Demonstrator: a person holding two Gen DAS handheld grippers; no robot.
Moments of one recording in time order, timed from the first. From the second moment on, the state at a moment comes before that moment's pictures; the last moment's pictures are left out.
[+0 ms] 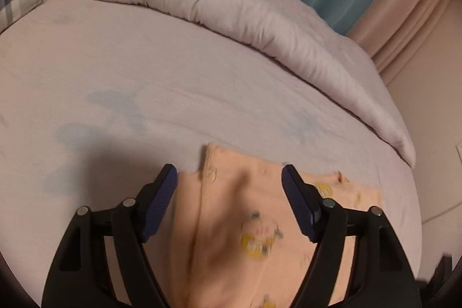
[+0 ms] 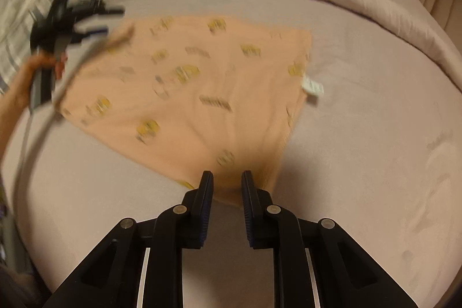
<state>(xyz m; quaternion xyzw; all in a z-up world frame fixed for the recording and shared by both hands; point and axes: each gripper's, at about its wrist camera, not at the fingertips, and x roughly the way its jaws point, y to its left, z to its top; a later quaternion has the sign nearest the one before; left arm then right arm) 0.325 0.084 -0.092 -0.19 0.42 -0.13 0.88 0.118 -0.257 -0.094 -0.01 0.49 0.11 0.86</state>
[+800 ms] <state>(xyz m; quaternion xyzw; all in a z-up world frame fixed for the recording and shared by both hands) 0.185 0.091 -0.136 -0.22 0.44 -0.22 0.84 0.120 -0.285 -0.123 0.04 0.47 0.01 0.88</state>
